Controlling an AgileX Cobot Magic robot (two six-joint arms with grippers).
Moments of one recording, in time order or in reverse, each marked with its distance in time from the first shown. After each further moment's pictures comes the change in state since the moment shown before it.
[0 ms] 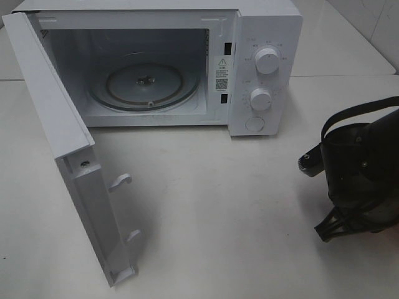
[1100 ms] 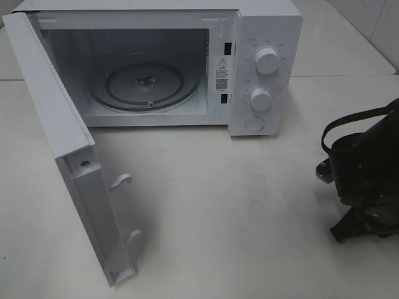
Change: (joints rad) left arm 0.000 0.000 0.000 0.000 0.000 0.000; right arm -0.177 0.153 -0.005 -0.115 -0.080 0.064
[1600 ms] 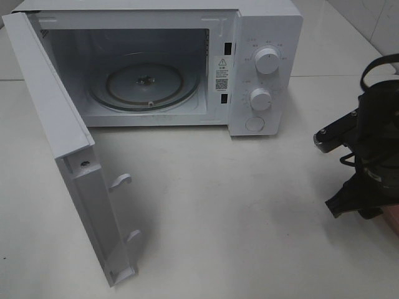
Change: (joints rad) left arm 0.000 0.000 0.000 0.000 0.000 0.000; right arm 0.000 -0.262 -0.050 0.246 -0.009 -0.354
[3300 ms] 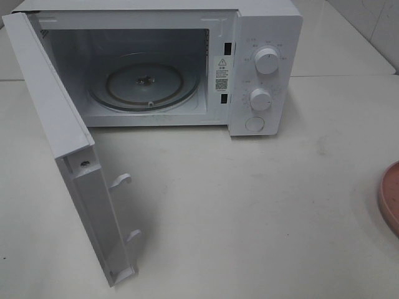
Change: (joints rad) left arm 0.000 0.000 0.000 0.000 0.000 0.000; right arm -0.083 -1.269 0.029 0.703 0.358 -0.772
